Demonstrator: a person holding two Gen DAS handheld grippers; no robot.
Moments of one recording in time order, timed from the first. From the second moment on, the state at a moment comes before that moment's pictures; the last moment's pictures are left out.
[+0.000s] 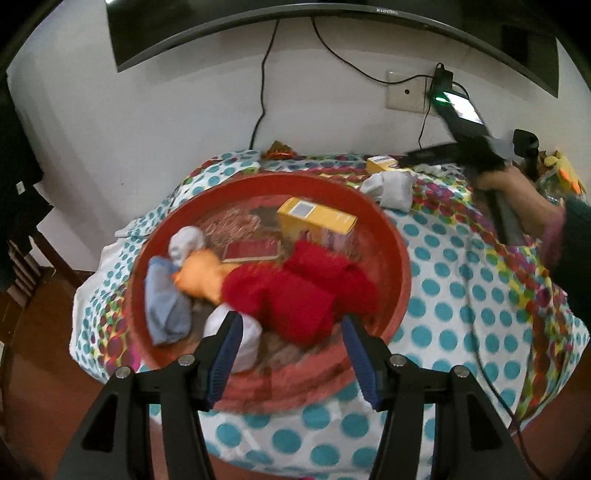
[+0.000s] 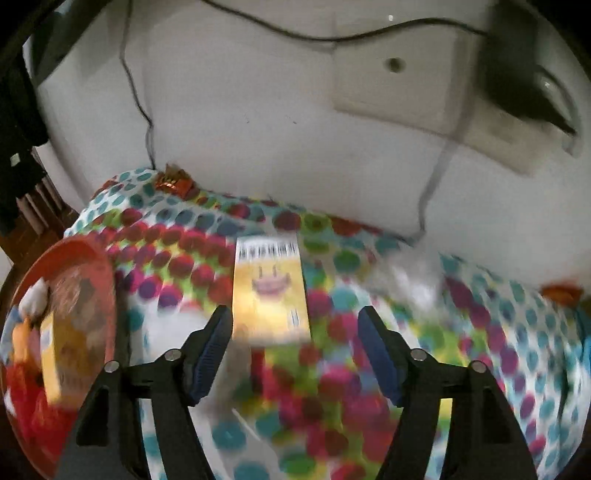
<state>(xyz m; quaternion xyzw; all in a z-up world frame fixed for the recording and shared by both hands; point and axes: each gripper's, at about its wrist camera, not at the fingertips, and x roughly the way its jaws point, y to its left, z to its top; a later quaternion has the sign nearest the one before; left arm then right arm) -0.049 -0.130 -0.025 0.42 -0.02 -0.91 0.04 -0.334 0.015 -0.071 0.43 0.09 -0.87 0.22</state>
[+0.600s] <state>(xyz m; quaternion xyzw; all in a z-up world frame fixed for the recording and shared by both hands) -0.172 -0.063 -0.030 0.45 0.00 -0.89 -0.02 -0.356 0.007 -0.099 0.45 0.12 -0.84 0.26</state>
